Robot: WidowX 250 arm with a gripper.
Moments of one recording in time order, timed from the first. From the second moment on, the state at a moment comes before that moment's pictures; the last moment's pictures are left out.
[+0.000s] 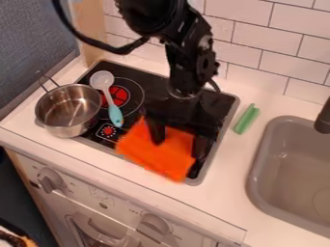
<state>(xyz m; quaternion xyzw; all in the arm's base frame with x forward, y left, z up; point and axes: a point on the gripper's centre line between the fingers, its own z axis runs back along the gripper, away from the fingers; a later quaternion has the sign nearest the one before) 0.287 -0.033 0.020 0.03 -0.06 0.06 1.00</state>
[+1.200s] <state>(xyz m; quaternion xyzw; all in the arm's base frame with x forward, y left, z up) 0.276 -0.039 0.068 0.02 -0.12 0.08 0.99</state>
